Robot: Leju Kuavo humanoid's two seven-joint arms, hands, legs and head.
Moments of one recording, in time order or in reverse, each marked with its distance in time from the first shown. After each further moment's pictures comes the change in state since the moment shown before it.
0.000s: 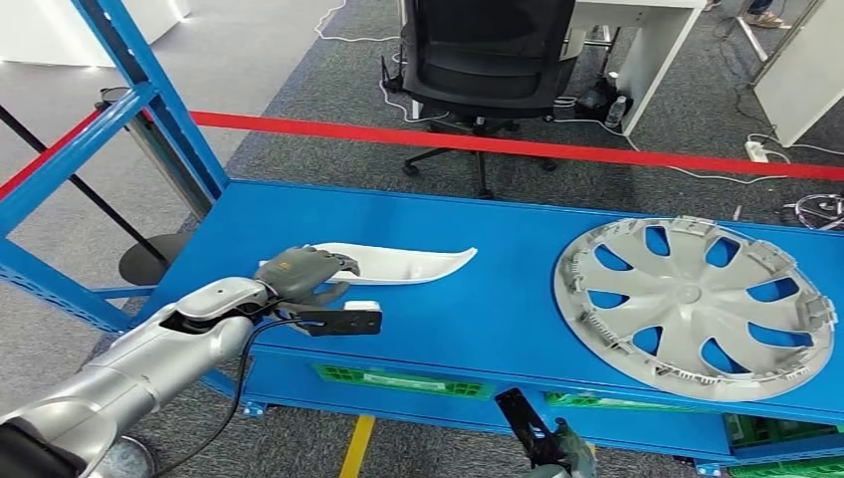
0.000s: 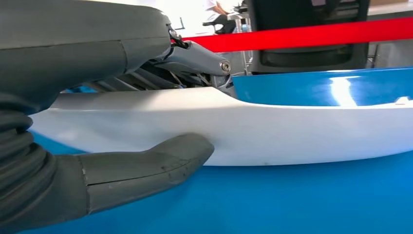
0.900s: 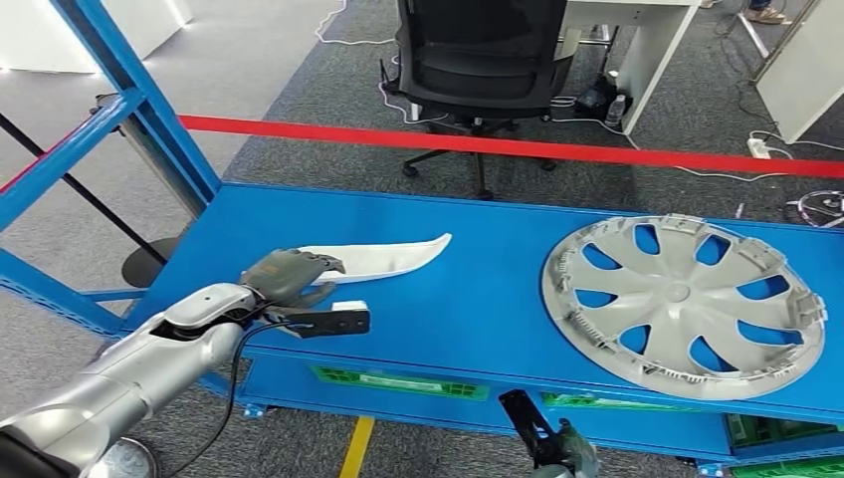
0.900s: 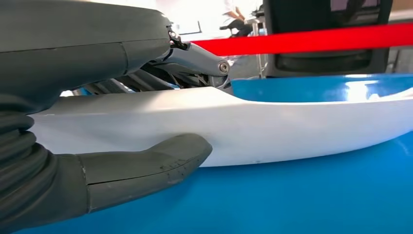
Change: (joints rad) left arm 0.025 0.012 0.027 0.003 0.001 0.078 0.006; right arm 0.002 0.000 -0.028 0.000 0.004 -0.002 -0.014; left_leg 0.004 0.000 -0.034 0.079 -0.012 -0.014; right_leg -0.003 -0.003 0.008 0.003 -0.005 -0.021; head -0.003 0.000
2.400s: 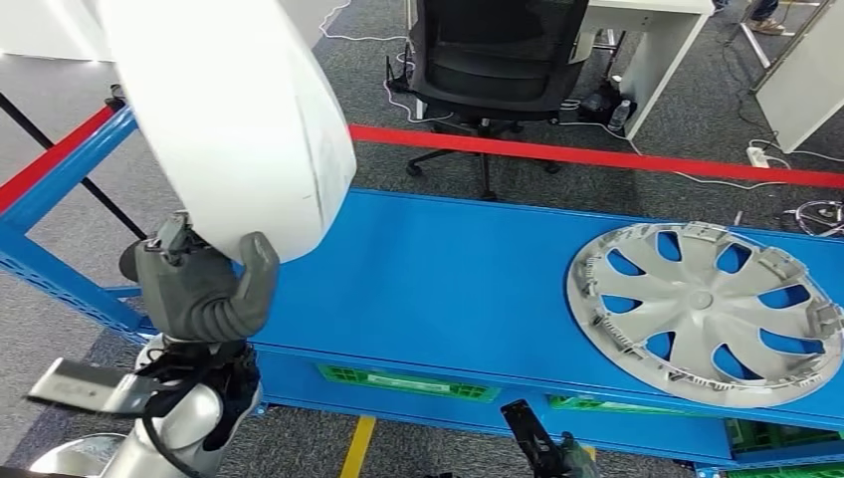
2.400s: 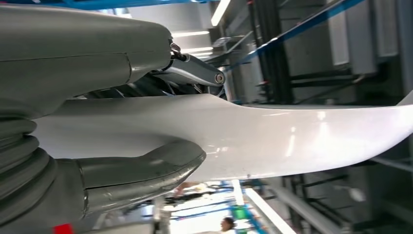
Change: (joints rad) left arm 0.549 -0.142 0.422 -1.110 0.521 0.187 -0.338; right arm 0.032 0.011 -0.086 0.000 0.058 -0.016 -0.013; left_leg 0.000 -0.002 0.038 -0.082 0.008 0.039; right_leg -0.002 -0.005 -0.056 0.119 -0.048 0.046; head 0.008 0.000
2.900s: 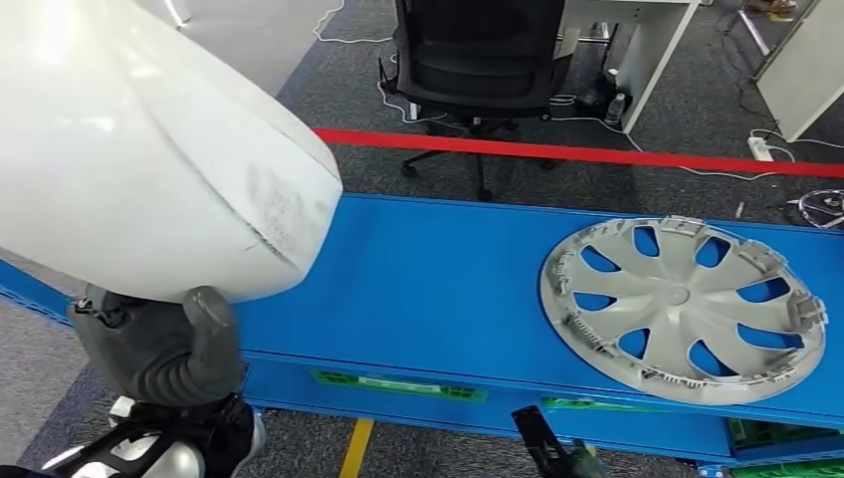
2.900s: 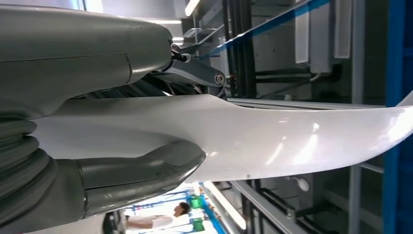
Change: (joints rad) left arm 0.103 0.024 -0.095 -0.190 0.039 0.037 -0.050; right arm 0.023 0.009 -0.043 0.001 -0.014 -0.018 -0.018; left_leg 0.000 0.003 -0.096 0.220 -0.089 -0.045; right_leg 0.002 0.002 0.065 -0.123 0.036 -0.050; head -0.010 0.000
